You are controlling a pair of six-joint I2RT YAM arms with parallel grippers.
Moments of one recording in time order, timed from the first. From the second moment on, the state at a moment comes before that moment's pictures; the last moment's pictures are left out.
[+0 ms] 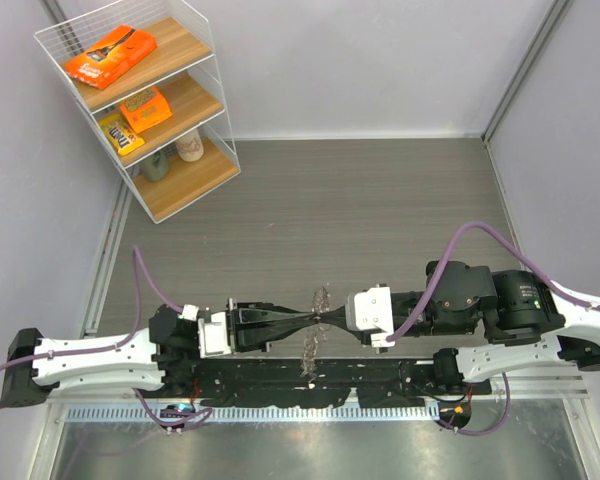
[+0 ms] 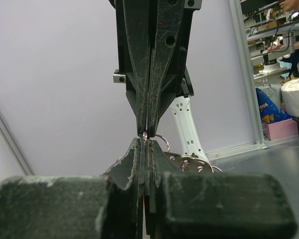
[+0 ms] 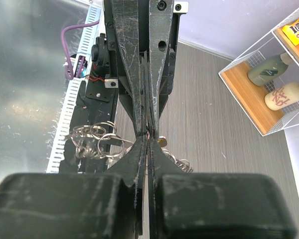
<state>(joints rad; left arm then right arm) -1.36 0.71 0.44 0.87 0.26 0.21 1.58 0.95 1.43 -0.73 0.07 -0.37</state>
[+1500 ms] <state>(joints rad) -1.36 0.65 0.44 0.83 0.26 0.16 1.58 0.97 1.38 -0.63 0.10 -0.36</state>
